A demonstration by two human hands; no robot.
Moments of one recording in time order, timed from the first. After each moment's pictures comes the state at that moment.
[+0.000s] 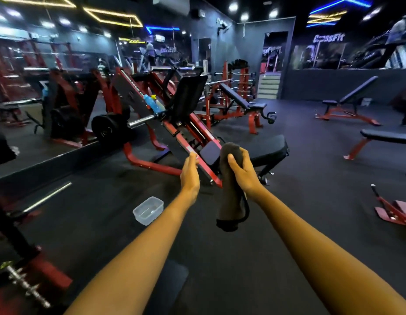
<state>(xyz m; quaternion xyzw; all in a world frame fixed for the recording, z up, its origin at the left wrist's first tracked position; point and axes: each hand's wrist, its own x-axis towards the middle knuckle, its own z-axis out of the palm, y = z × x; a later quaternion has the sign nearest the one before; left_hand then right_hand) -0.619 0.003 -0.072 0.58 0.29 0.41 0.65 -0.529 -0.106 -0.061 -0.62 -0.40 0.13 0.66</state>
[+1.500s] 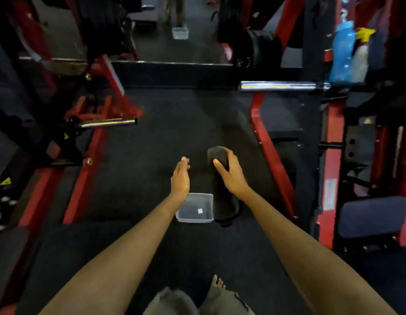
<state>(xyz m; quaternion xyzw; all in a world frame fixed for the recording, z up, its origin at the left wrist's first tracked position) -0.317 0.785 -0.269 0.24 0.66 0.51 0.49 -0.174 0.828 -0.248 -0.51 -0.69 0.43 0.28</state>
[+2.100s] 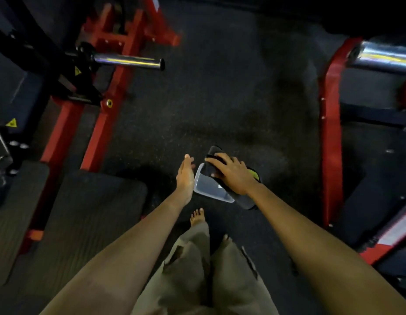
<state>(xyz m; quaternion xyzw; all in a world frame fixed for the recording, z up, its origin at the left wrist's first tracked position) -0.387 0.907 -0.409 -0.03 0.73 0.45 0.51 -0.261 0.996 -0.413 -0.29 -0.91 0.25 -0.16</state>
